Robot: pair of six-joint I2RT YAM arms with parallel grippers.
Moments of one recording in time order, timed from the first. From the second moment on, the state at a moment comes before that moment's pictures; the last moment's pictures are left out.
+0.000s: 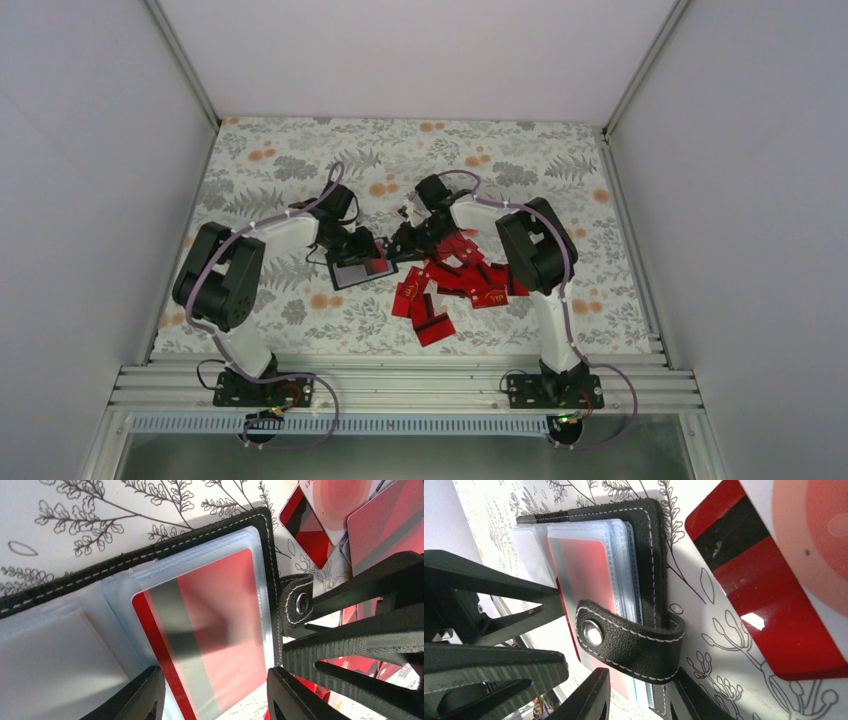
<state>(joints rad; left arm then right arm) -0.40 1.73 0.99 -0.50 0.42 -0.58 0.59 2.18 1.44 -0.53 -0.79 0.48</state>
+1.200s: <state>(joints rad) -0.41 1.59 0.88 -0.50 0.33 -0.51 0.62 2.06 1.40 -0.49 -0.91 0.46</state>
